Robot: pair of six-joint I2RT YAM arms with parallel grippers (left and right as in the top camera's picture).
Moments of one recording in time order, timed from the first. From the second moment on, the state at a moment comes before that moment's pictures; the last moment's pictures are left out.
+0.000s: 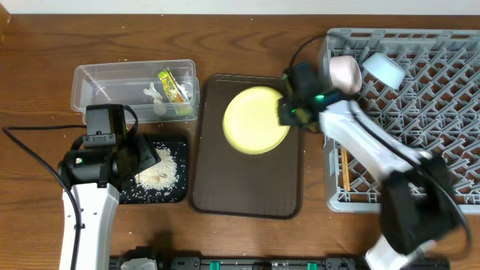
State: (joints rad) left arm 0.09 1.12 1.01 -1.08 -0.04 -0.41; right arm 0.42 1.77 1.29 -0.61 0.02 0.36
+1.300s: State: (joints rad) left arm 0.09 1.12 1.01 -1.08 -0.04 -0.41; right arm -0.06 1.48 1.29 -0.74 0.73 -0.19
